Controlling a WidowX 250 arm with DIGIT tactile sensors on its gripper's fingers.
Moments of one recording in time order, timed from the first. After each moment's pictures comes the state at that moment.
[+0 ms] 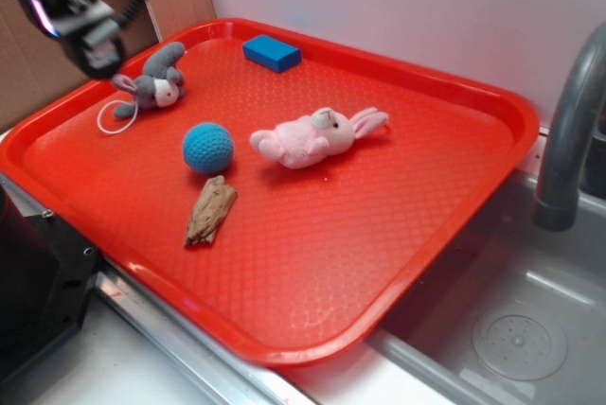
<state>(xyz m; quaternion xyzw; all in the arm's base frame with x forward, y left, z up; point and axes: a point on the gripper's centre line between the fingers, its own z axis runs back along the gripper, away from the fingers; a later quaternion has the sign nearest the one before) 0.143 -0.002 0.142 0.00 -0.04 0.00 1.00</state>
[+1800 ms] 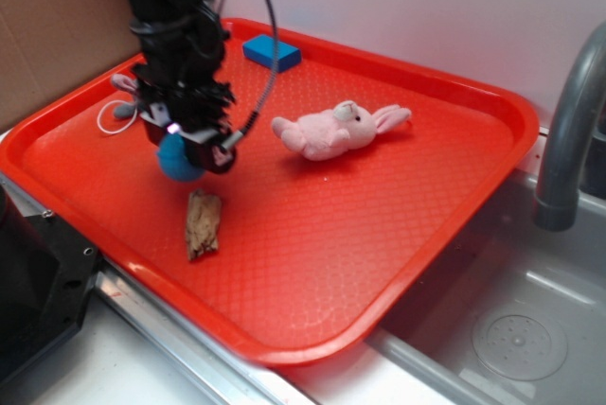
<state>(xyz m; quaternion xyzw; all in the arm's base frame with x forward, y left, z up) 0.188 -0.008 0.053 -0.03 0.01 0.07 1.00</state>
